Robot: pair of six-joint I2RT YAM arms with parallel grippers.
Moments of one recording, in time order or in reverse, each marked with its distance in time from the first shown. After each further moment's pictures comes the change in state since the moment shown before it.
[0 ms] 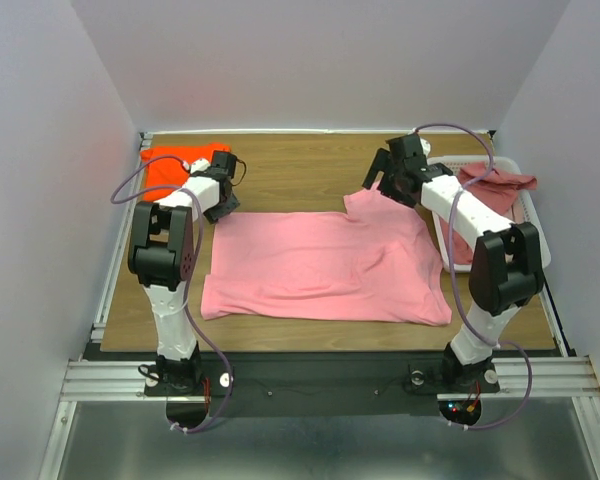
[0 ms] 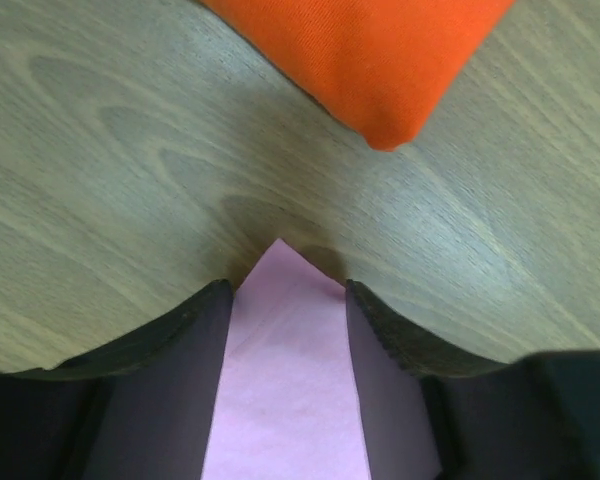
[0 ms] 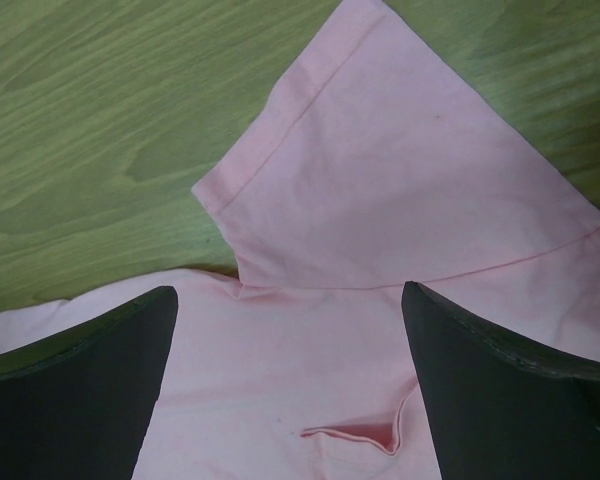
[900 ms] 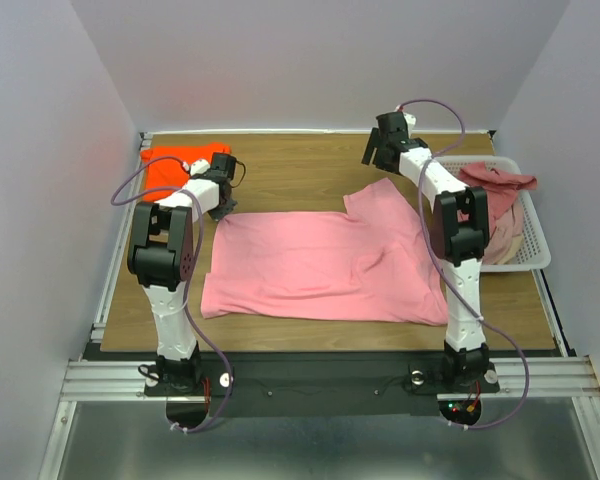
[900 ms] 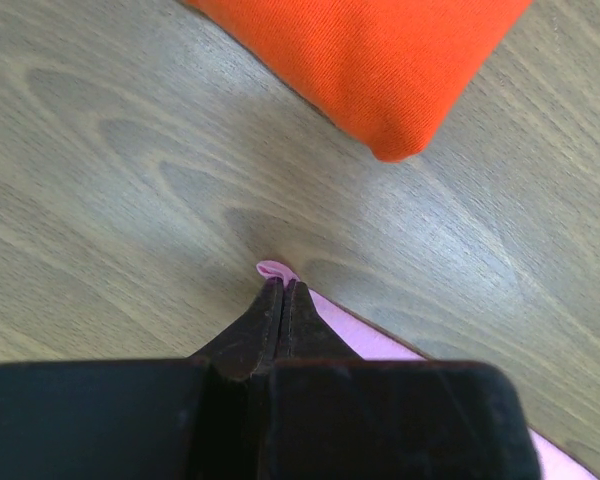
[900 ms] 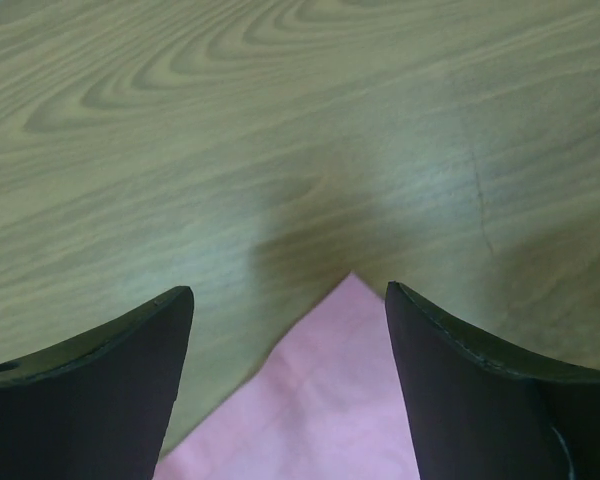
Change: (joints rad) left arm 0.000 0.006 -0.029 0.048 -0.009 0.015; right arm -0.065 0.536 0.573 0.006 0.113 -0.178
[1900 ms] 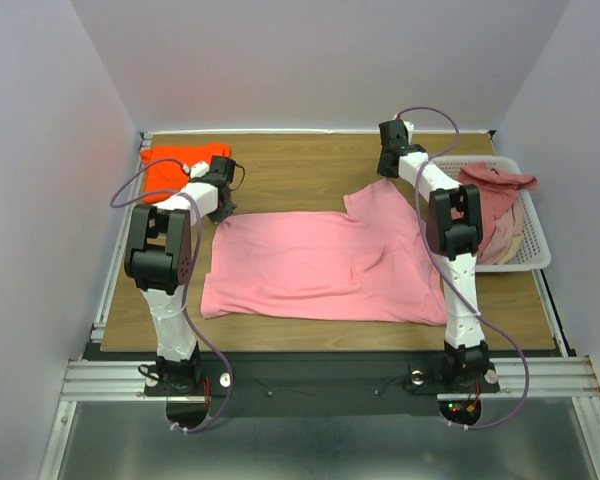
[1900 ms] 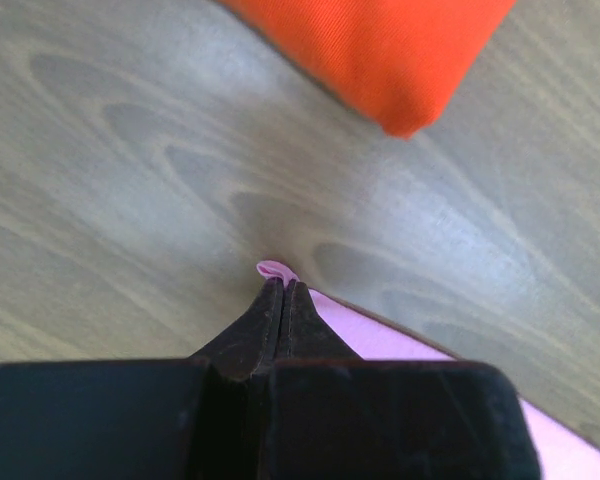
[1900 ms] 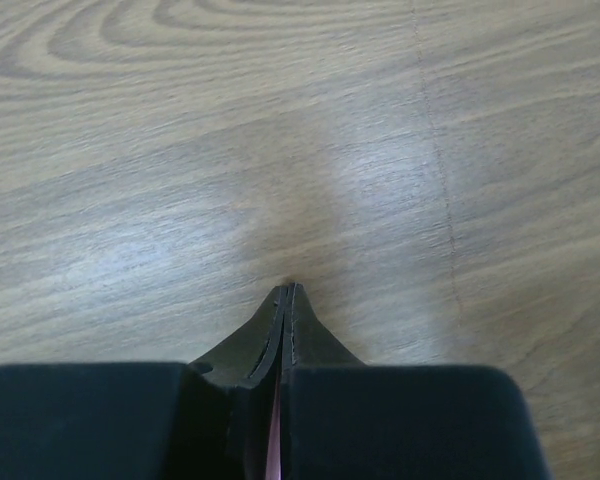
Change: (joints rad) left arm 0.000 -0.034 -0.047 0.024 0.013 0.024; right arm -0.031 0.147 0.071 0.020 -0.018 -0.117
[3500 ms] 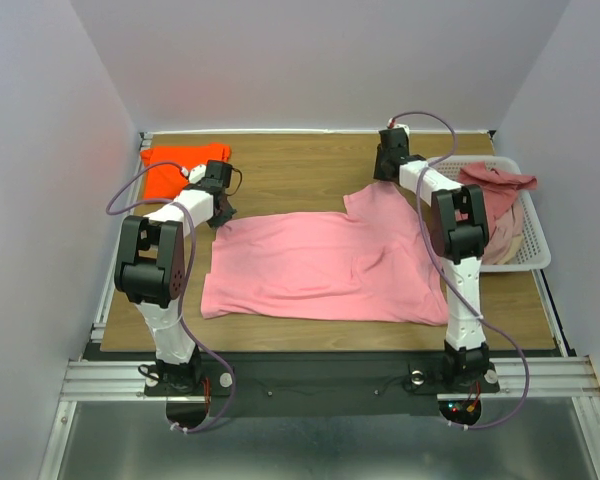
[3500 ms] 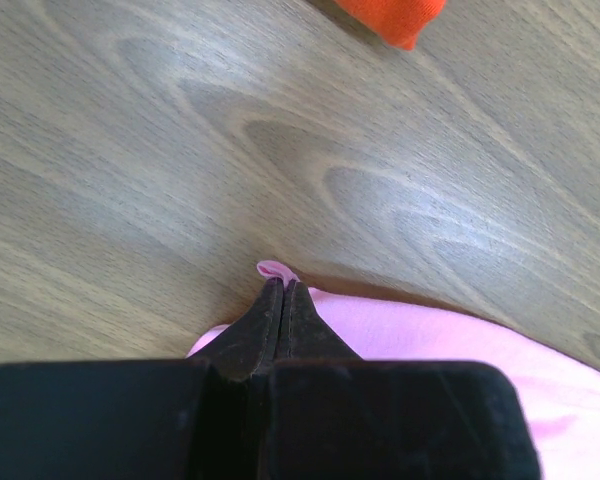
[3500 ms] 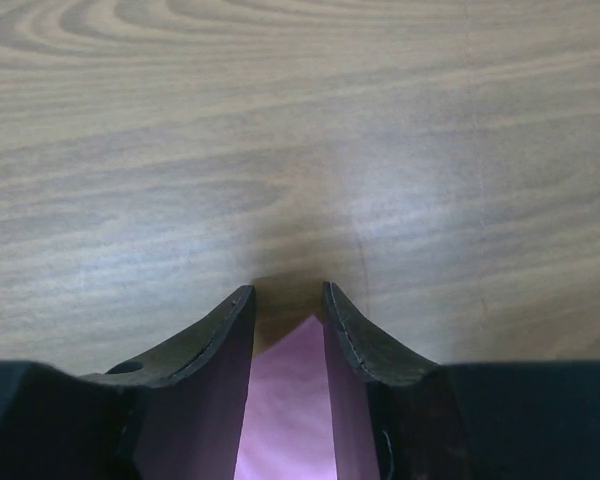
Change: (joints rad) left arm -0.007 -0.129 -0.116 0.021 0.057 0.036; right arm 0.007 -0.083 -0.202 0.211 -0.016 -0.101
